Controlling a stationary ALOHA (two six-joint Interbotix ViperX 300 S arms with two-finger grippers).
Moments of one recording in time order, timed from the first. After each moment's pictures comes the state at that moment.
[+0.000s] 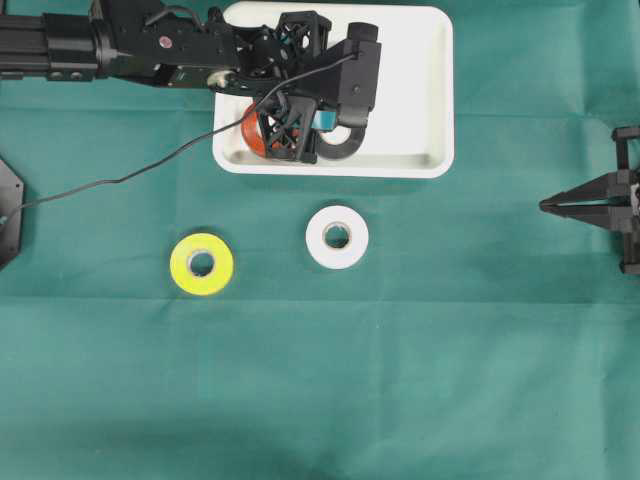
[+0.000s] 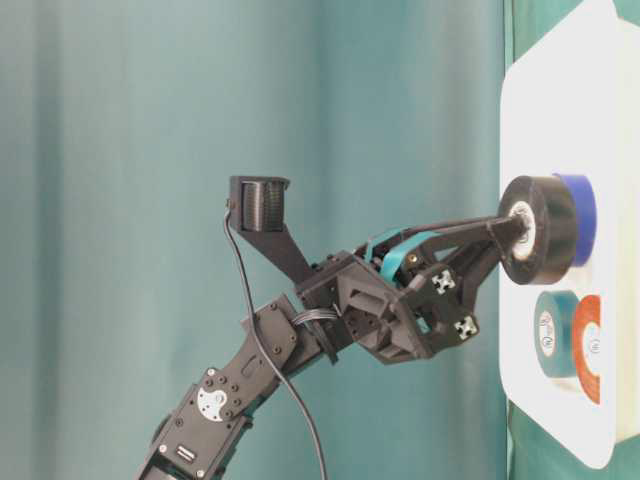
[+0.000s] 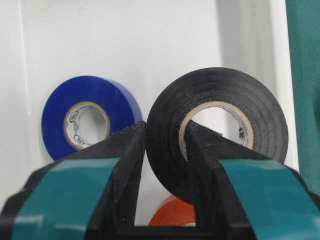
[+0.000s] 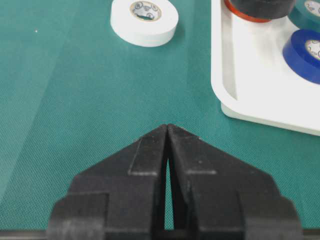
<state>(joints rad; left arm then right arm) 0.26 0.20 0.29 -0.02 0.41 0.45 -0.02 -1.11 1.56 -0.07 -0.13 0.01</state>
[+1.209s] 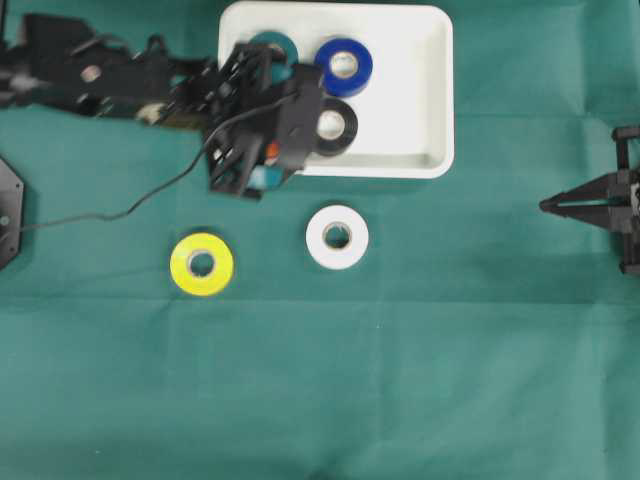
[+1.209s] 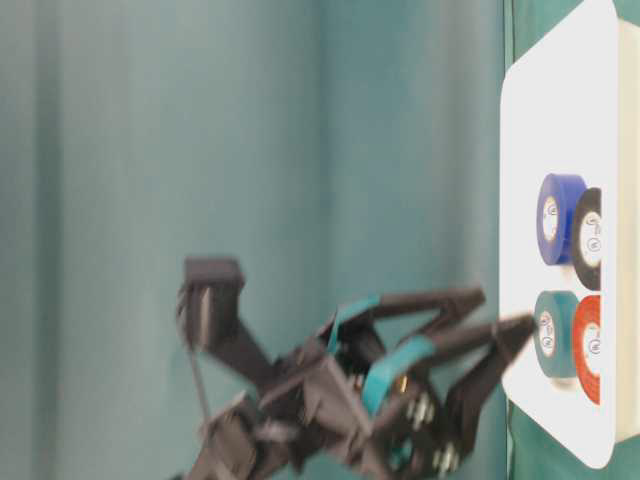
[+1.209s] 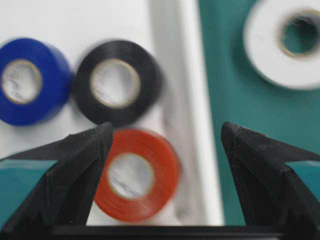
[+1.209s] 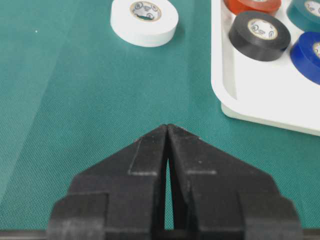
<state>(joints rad) 0.17 -0.02 0.52 -0.02 0.41 0.44 -0.02 -1.10 1.56 -0.07 -0.13 0.01</state>
